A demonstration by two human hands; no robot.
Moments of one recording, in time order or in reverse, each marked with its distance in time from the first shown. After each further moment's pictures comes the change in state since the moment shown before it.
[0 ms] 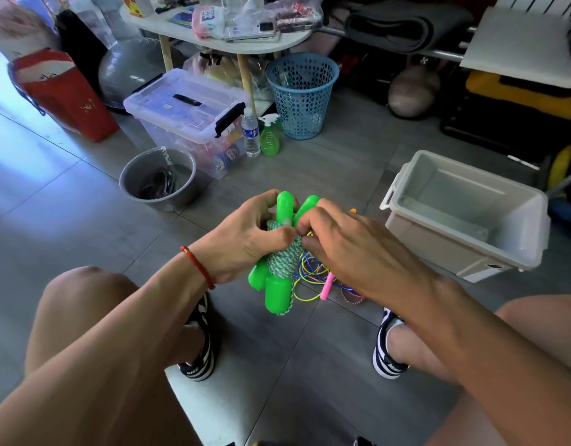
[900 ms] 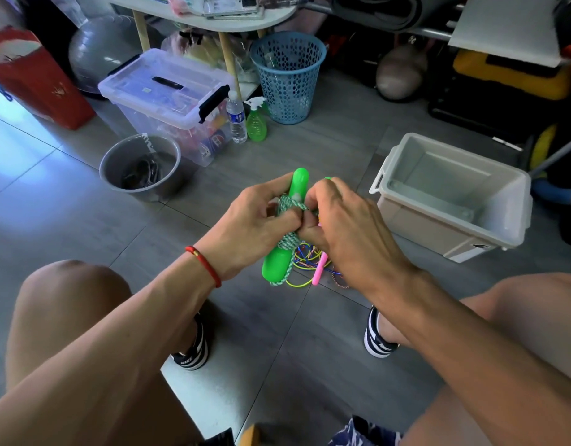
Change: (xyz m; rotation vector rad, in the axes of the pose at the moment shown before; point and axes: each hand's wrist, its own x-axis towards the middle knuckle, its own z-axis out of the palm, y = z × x) left_hand 0.002 0.001 0.018 0.407 0.064 0.117; right_hand 0.003 -0.010 0.001 0.077 -0.006 0.333
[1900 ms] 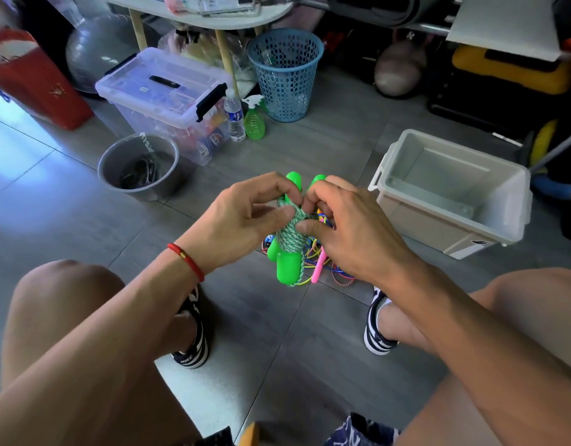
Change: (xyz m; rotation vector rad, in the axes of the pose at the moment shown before) left_hand -0.005 -0.004 -0.016 0.124 -0.040 0.096; right_hand 0.000 0.017 -0.003 0.274 -0.082 0.047
